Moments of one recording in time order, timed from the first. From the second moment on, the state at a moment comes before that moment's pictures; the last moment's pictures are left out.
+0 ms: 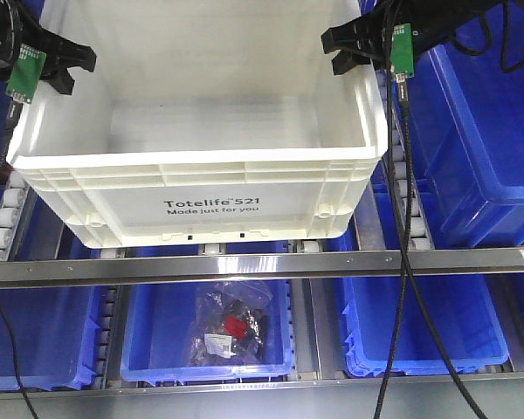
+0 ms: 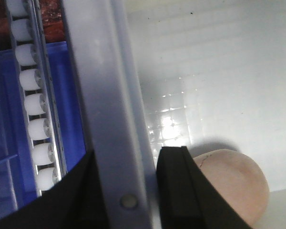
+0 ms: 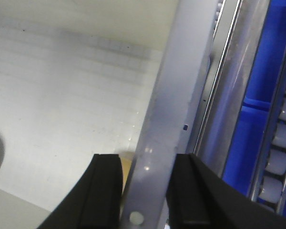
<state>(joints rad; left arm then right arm) -0.13 1.77 -1.73 0.01 1.09 -0.04 0.25 1.88 -1.81 0.31 0.94 -0.23</state>
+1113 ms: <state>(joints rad) -0.11 1.86 -1.74 0.05 0.92 -0.03 0.24 1.94 -1.82 0.36 0.83 -0.27</state>
